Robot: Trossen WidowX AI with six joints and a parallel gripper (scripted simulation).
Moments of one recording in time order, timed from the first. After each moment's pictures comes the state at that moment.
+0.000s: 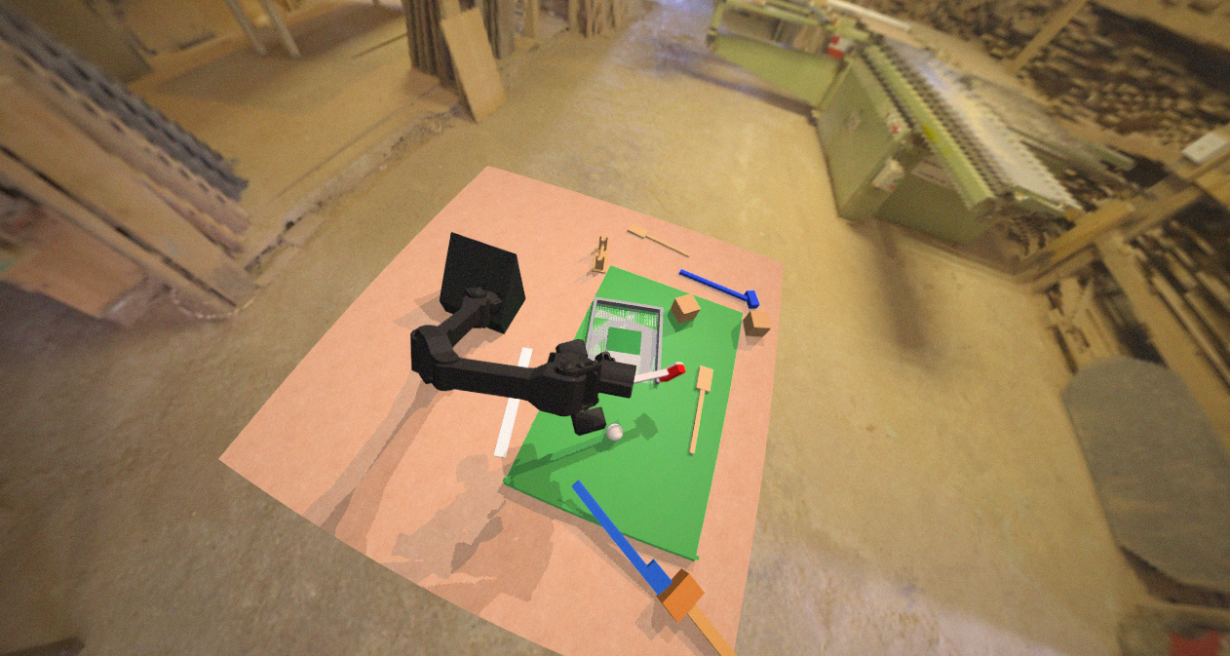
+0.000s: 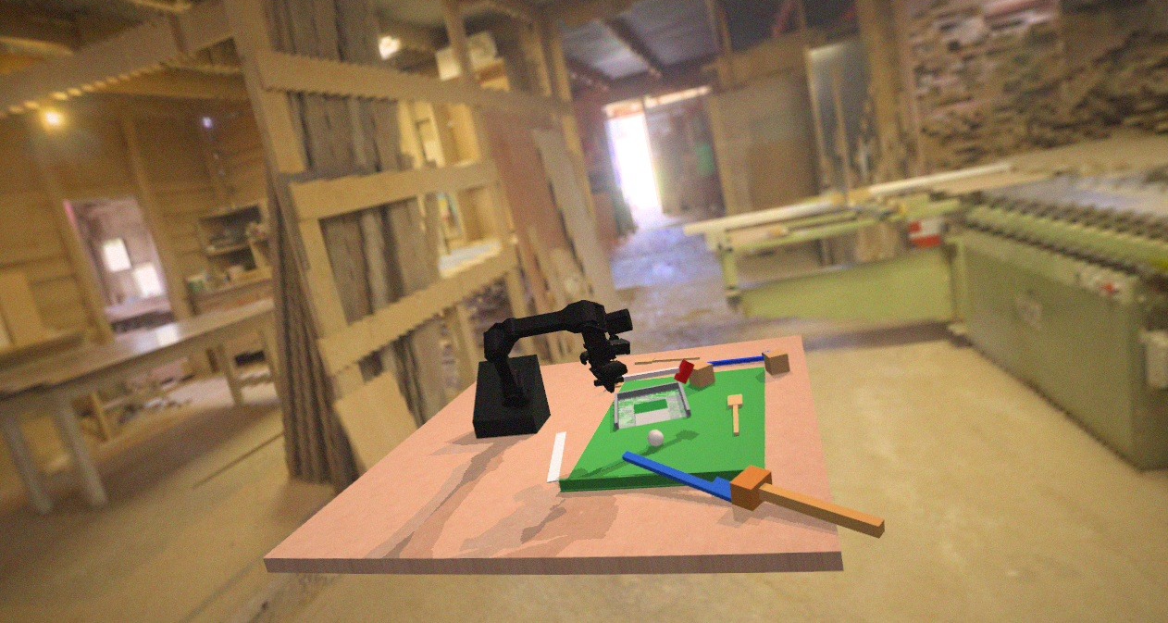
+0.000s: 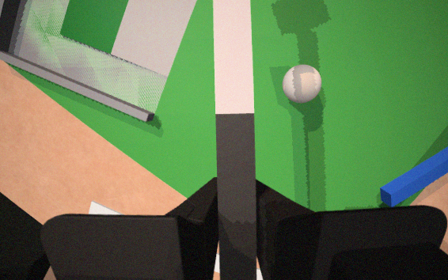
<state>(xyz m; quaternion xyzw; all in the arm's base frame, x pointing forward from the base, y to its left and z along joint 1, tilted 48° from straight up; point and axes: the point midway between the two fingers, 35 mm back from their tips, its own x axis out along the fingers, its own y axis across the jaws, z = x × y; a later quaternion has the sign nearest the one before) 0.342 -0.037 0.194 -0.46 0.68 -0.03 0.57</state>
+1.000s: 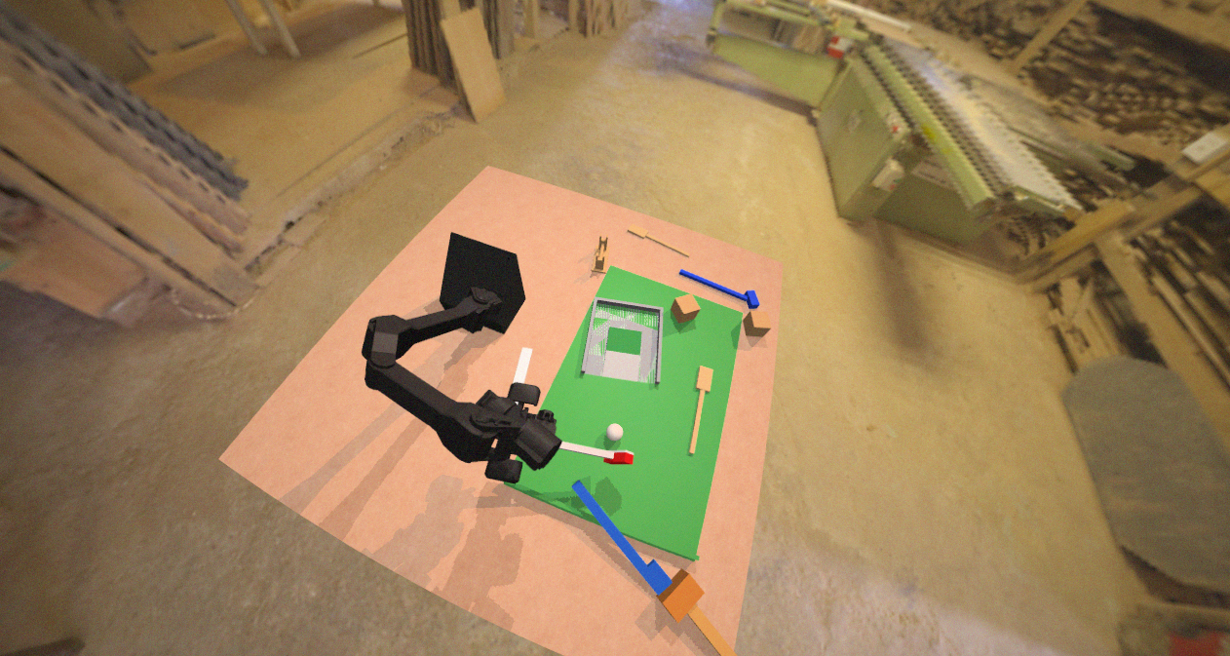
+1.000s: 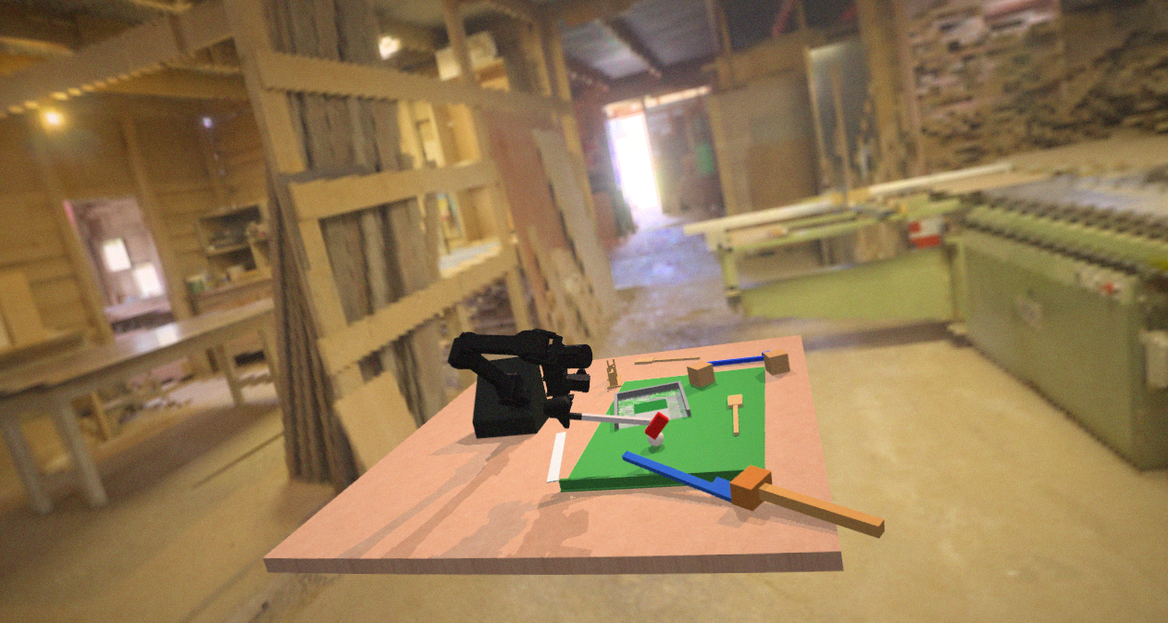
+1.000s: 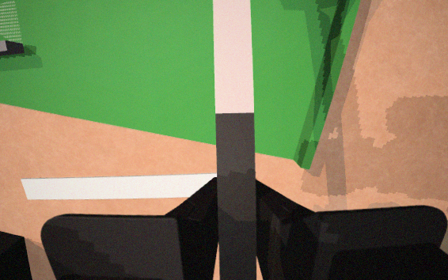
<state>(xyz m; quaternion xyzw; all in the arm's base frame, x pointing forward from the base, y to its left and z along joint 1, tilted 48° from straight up) 0.255 -0.150 0.268 -0.36 0.66 -0.22 0.62</state>
